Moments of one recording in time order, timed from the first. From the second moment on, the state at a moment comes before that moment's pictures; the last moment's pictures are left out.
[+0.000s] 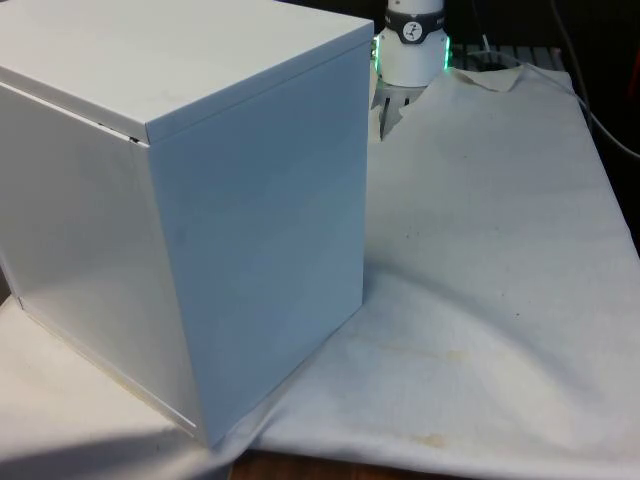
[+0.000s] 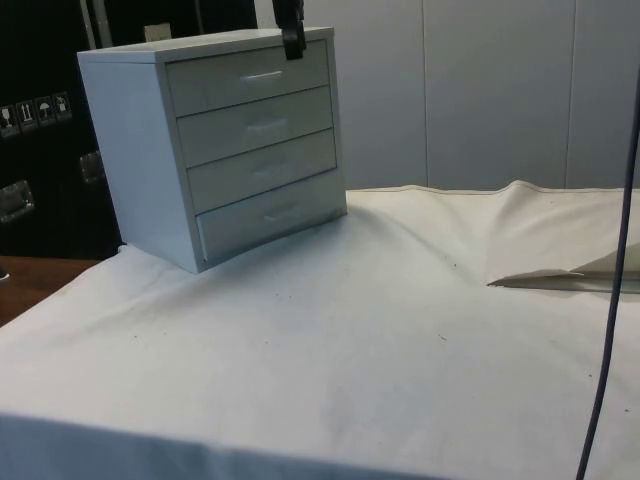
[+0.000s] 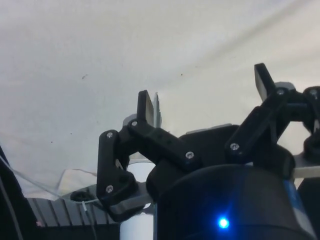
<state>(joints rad) 0.36 -0.04 -0.44 -1.99 -0.09 1.93 -0.34</state>
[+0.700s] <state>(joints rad) 0.35 -0.04 -0.44 -2.00 -0.13 1.94 -0.47</state>
